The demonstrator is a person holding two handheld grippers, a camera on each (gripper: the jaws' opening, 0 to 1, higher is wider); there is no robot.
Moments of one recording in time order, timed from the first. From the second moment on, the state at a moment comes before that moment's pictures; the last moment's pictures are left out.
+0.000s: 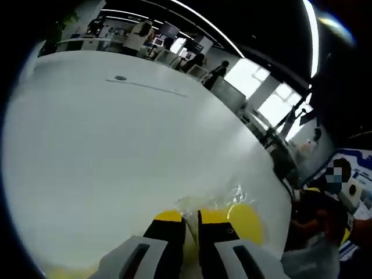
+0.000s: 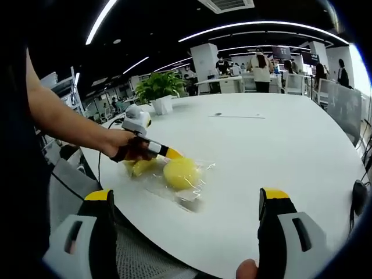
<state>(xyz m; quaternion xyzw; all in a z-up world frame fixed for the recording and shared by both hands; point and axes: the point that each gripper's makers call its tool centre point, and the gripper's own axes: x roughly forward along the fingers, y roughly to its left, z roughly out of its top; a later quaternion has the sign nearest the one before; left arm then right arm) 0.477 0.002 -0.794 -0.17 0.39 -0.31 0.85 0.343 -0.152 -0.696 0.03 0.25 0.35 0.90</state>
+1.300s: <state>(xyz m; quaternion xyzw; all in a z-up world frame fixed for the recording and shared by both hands) 0.451 0.138 -0.636 -0.05 0.20 -0.32 0.93 0.370 -0.149 -0.677 0.01 0.22 0.36 0.91</state>
